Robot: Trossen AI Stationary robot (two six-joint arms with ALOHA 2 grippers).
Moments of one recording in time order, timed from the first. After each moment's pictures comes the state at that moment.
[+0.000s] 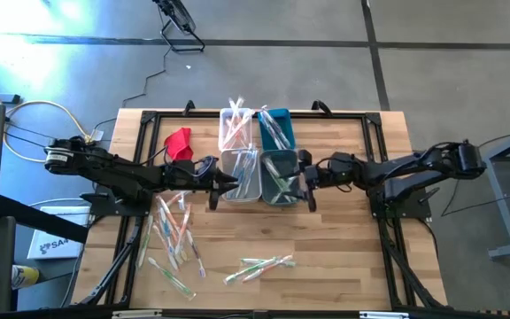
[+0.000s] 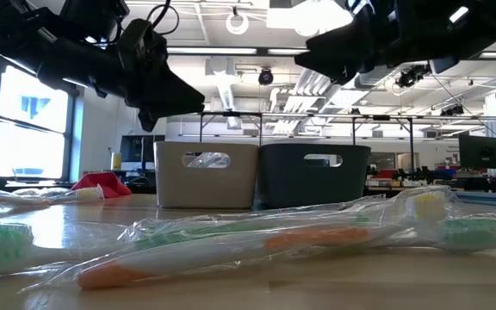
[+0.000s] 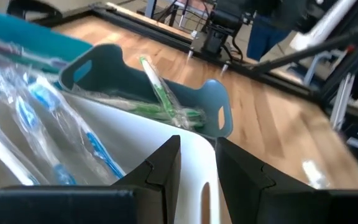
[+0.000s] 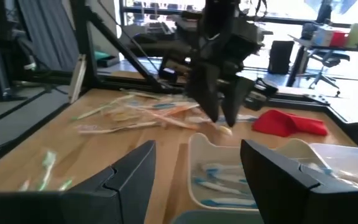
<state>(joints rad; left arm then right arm) 0.03 1.27 0.38 0.71 -0.06 -0.35 -0.05 1.26 0.49 0.65 -0.18 -0.07</state>
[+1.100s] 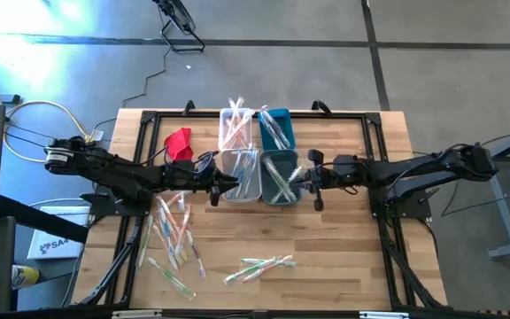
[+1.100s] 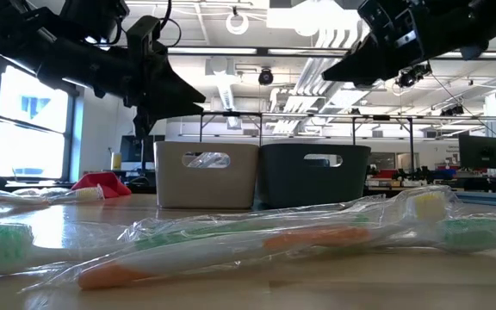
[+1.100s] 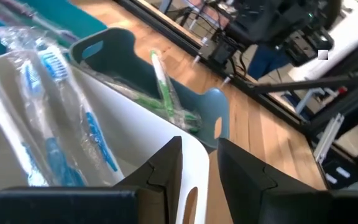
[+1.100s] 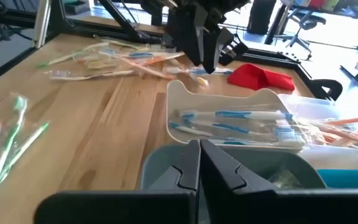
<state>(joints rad) 0.03 1.27 0.38 0.70 -0.09 -0.58 -0.03 1.09 0.49 0.29 -0.02 -0.14</state>
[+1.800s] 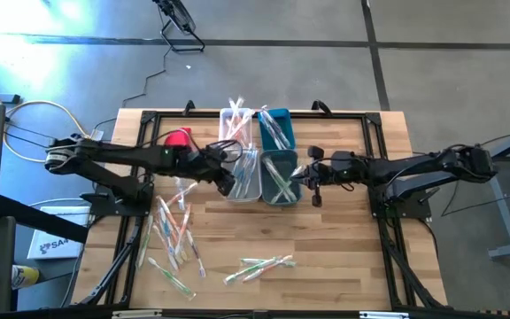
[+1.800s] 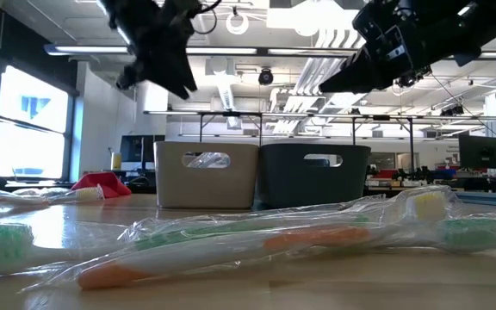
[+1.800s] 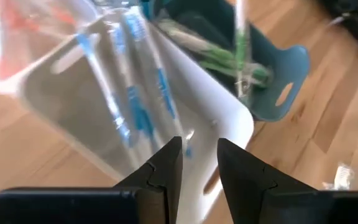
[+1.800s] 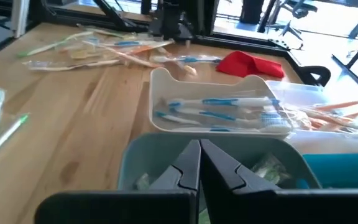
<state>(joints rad) 0.03 1.27 1.00 -0.53 -0.20 -0.75 -0.08 1.12 0.49 0.28 -0.04 -0.15</state>
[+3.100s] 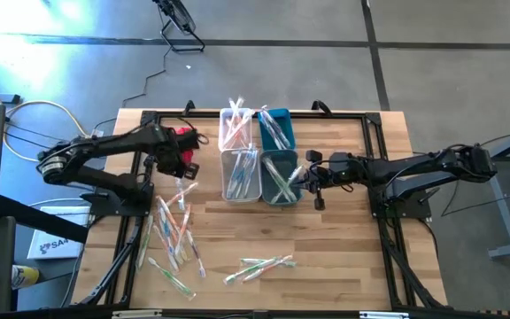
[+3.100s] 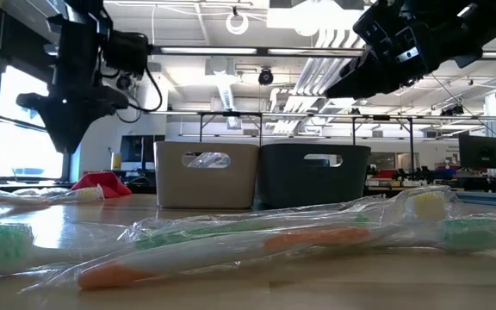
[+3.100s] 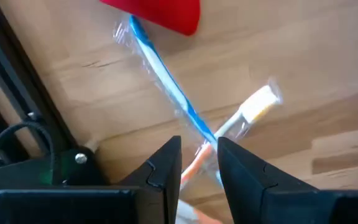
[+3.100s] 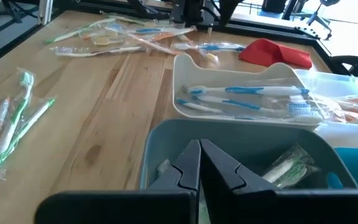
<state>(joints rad) 0.48 1.20 0.84 -1.16 0.02 -0.82 -0.08 1.12 0.49 0.23 -0.11 -0.15</state>
